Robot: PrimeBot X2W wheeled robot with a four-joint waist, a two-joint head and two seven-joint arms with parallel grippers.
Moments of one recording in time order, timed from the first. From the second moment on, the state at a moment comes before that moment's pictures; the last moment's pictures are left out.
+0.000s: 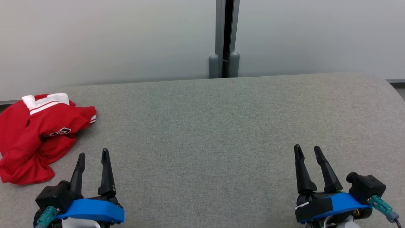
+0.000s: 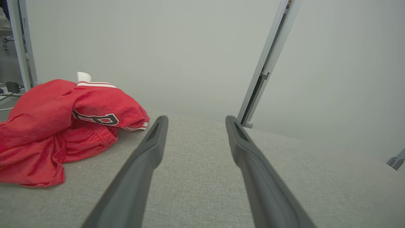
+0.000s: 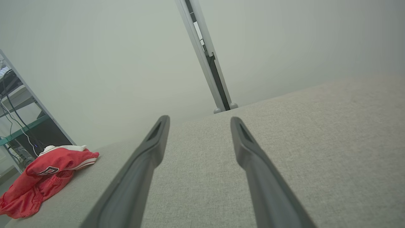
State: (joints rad) left arm -0.13 0.04 -0.01 0.24 -0.32 -0.01 -0.20; right arm -0.08 -0.05 0.07 0.18 0.38 0.13 -0.20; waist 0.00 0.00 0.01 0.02
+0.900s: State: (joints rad) left arm -0.14 0.05 -0.03 0.27 -0.14 0.00 -0.25; right arm -0.08 -0.05 0.10 0.18 0.18 0.13 -0.25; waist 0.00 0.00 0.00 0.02
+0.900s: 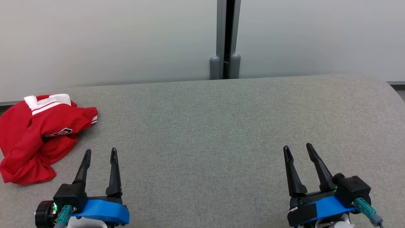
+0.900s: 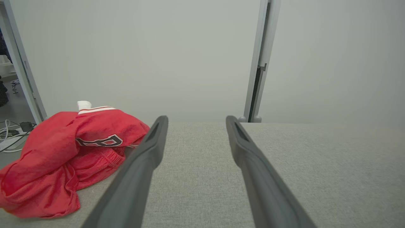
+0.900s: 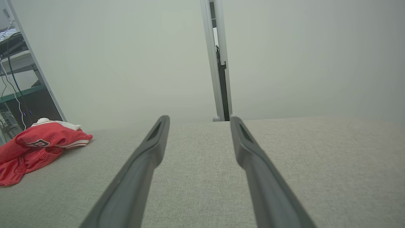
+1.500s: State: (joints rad) left arm -0.15 0.05 -0.03 0.30 -0.11 0.01 -0.26; right arm -0.08 -0.05 0.11 0.19 0.13 0.13 -0.26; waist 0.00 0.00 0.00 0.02
